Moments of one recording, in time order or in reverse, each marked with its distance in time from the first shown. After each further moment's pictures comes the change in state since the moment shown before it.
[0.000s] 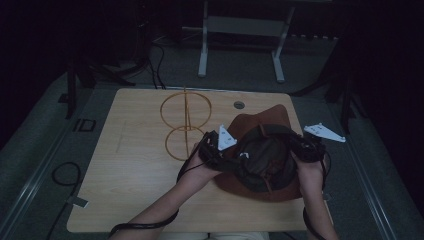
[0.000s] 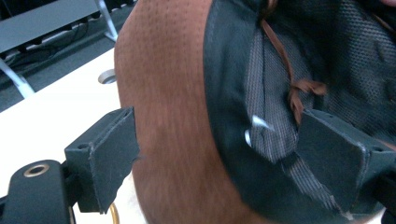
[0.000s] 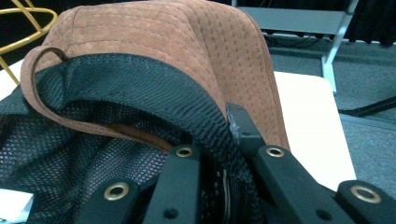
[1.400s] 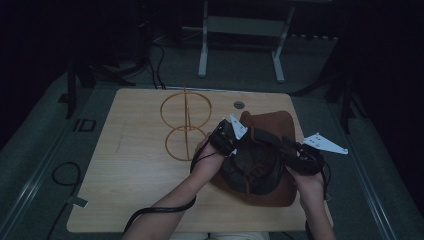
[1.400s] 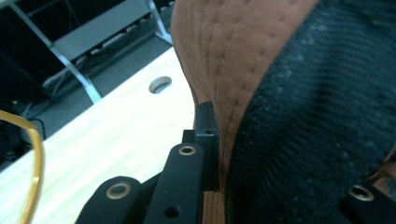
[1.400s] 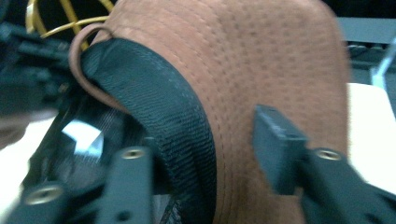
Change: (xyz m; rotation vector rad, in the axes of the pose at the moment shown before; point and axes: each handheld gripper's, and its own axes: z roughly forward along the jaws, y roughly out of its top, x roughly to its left) left arm 0.009 0.016 0.035 0.033 0.211 0.072; right arm 0.026 -0.007 -0.030 -0.023 0.164 -0.021
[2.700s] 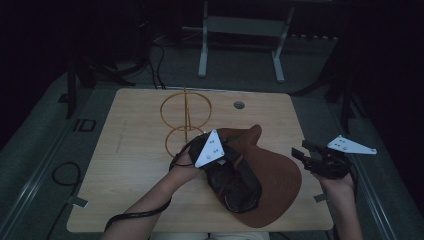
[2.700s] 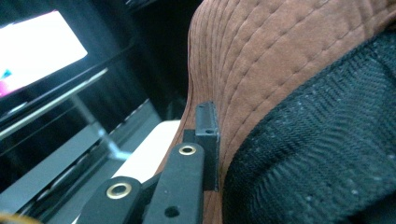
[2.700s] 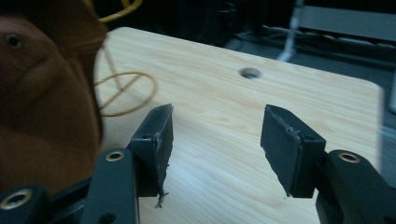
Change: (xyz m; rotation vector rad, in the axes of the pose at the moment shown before) left arm 0.020 -0.036 -0.064 -0.500 -0.297 0.268; right arm -0.055 -0.006 -0.034 0.054 0.114 -0.077
